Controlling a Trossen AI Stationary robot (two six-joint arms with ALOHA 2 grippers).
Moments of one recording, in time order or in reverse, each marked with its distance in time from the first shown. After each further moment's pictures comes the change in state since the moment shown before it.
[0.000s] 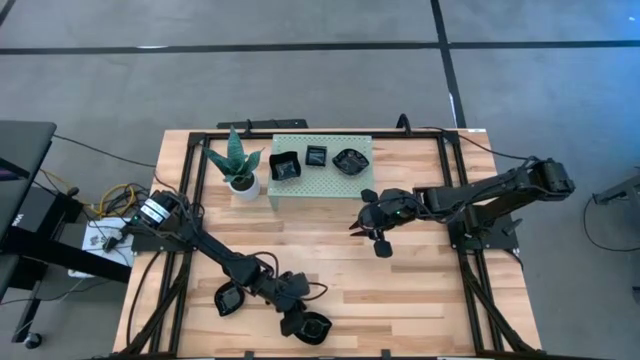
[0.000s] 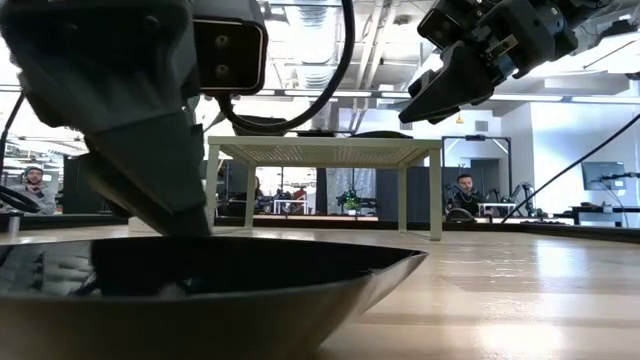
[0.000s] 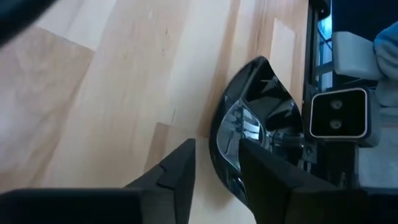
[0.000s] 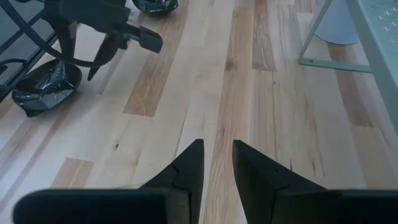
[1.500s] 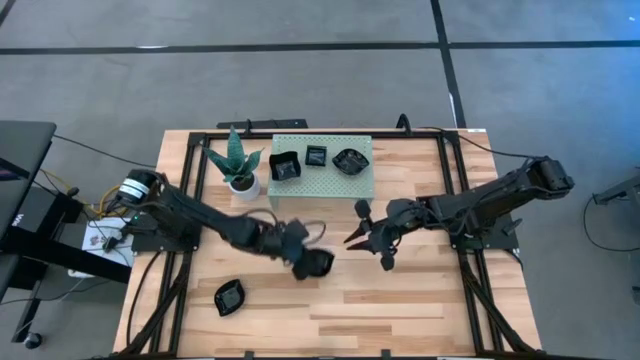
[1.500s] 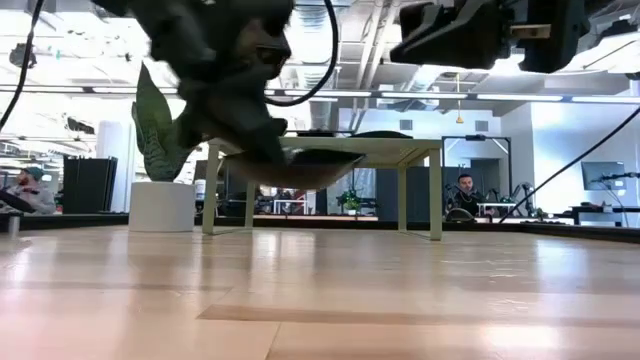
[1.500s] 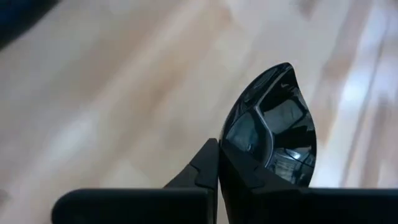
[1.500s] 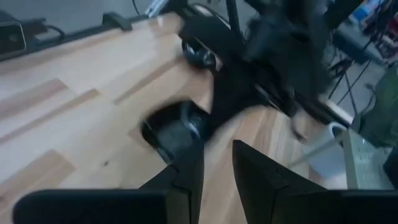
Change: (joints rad) left arm 0.238 -0.232 0.000 -0.343 -0.246 0.050; right arm 0.119 0.004 0.000 0.190 0.009 -0.487
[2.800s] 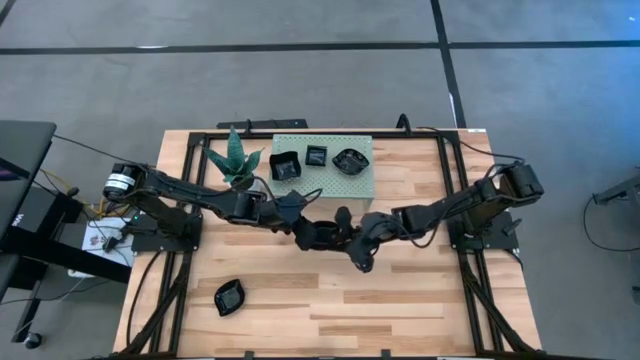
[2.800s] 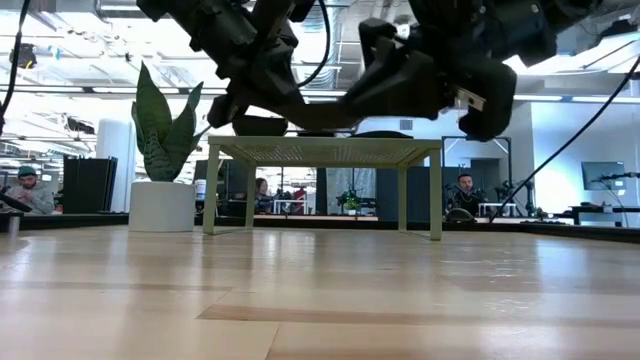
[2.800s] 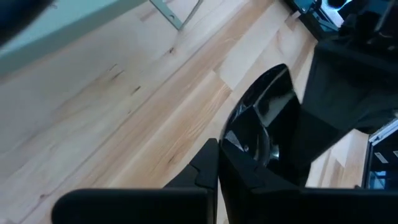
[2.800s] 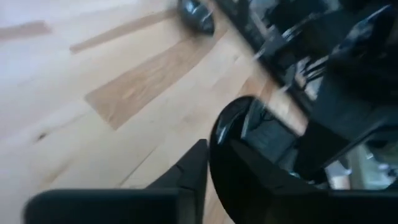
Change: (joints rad) left arm 0.202 -0.133 -0.001 0.031 0.104 0.025; right arm 0.014 0.282 0.107 0.102 0.133 -0.202
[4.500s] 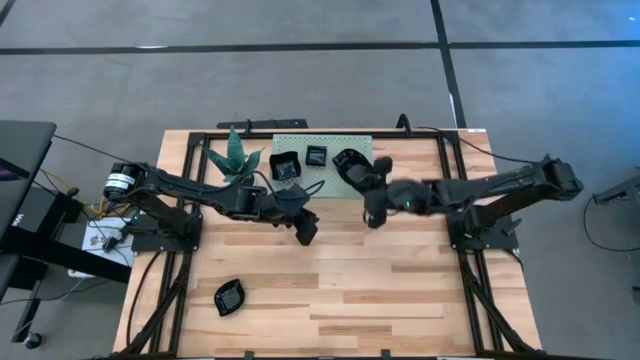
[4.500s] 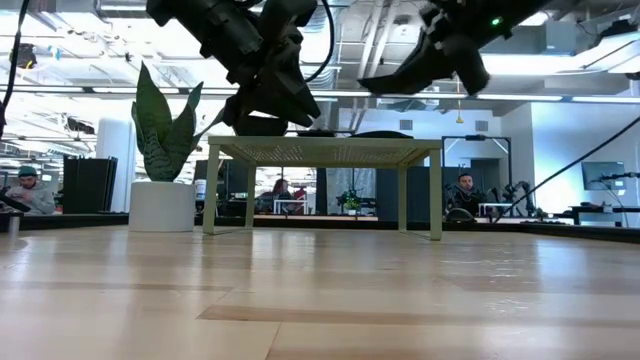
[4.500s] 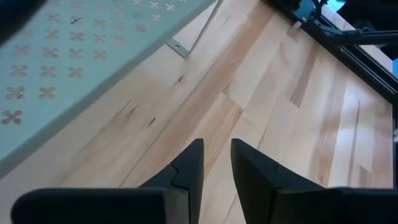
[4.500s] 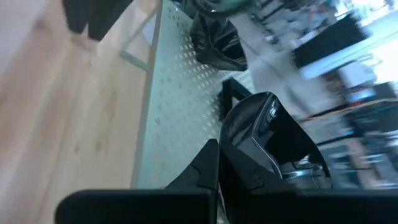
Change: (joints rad) left arm 0.045 -0.002 -0.001 0.035 -0.031 0.164; right arm -0.102 -0.371 0.020 -0.405 0.524 0.146
